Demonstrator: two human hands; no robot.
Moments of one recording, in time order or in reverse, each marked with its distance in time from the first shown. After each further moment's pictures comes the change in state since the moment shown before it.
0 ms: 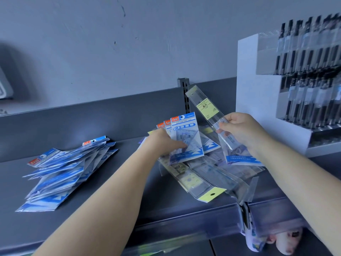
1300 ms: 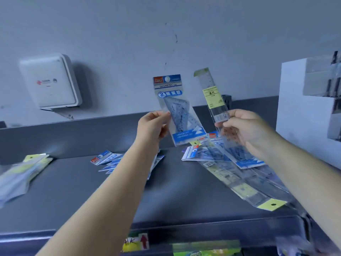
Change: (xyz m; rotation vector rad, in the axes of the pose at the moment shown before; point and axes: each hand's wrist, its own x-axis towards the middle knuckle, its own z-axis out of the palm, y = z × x) left_hand -0.052 -0.064 -0.108 -1.241 0.361 0.081; right_hand -0.036 -0.100 0.070 0.390 -0.197 -0.068
